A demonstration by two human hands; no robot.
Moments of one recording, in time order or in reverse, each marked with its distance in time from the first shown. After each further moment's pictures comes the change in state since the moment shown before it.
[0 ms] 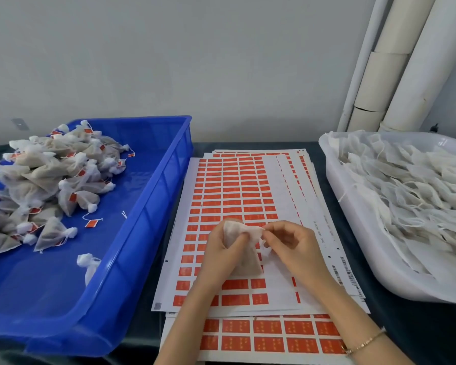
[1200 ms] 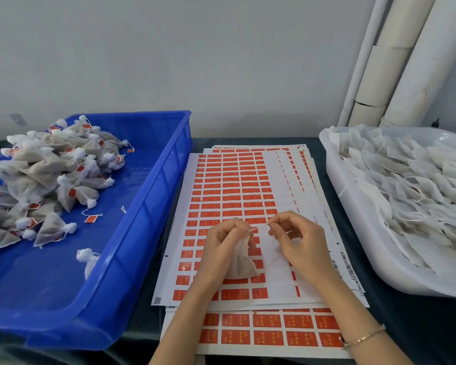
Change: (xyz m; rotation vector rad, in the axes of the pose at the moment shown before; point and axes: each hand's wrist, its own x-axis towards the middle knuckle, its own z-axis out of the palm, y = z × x) left_hand -0.010 0.015 -0.001 -0.180 -0.170 0.181; right_hand -0.001 -0.008 -0.007 -0.228 0.077 -0.122
